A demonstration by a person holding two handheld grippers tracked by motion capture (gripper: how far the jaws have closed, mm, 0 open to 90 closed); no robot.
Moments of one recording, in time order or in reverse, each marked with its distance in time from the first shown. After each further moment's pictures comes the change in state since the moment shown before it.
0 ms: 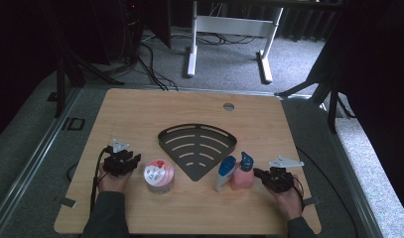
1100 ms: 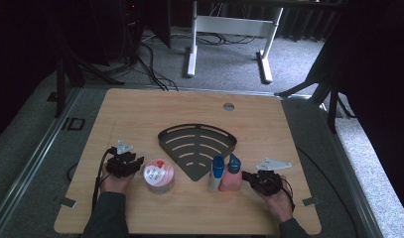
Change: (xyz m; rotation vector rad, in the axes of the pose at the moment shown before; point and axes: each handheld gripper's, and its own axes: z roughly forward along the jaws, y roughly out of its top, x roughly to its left) left arm -0.007 -0.001 0.003 0.023 -0.022 0.037; right arm 0.034 0.009 0.010 -0.002 0.087 -0.055
